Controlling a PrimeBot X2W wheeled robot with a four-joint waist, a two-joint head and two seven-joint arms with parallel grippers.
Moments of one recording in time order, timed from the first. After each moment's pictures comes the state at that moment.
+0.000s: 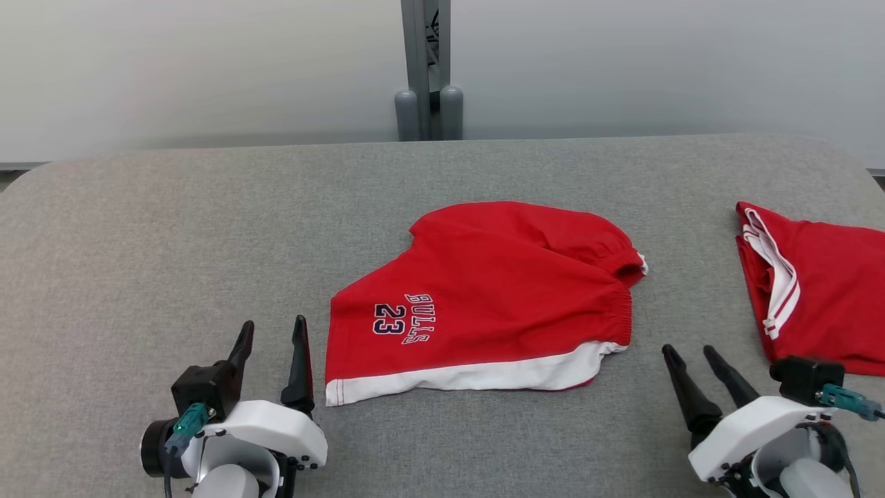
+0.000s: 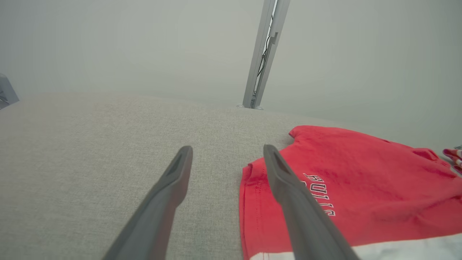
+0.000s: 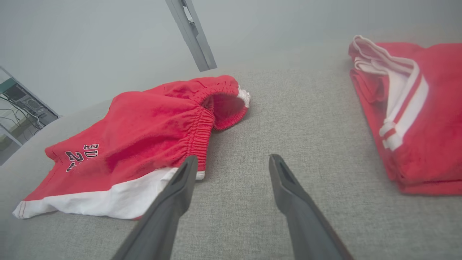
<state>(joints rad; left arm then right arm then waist) -0.19 0.05 -0.19 0.46 -0.35 0.10 -0.26 -0.27 -0.30 0.44 0.58 0.74 0.13 -0.22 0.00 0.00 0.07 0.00</state>
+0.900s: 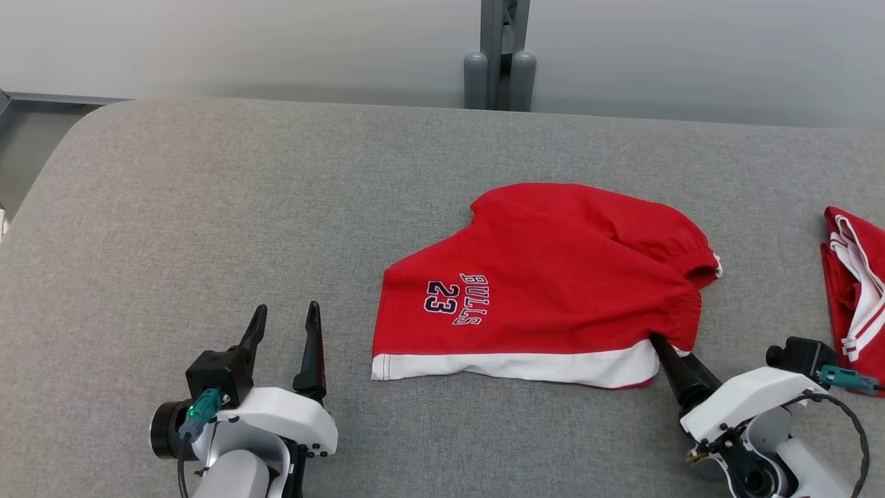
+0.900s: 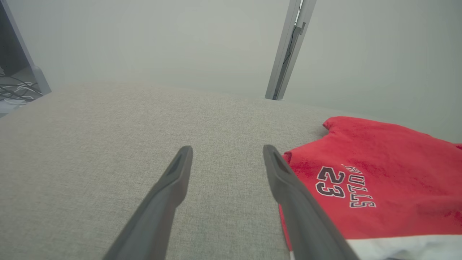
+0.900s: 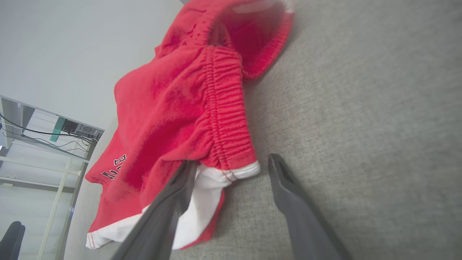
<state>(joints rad) -0.23 0.05 -0.23 0.46 -0.35 0.11 -0.26 -0.35 -0.23 0.43 0.68 1.17 0.13 -0.04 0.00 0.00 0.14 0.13</state>
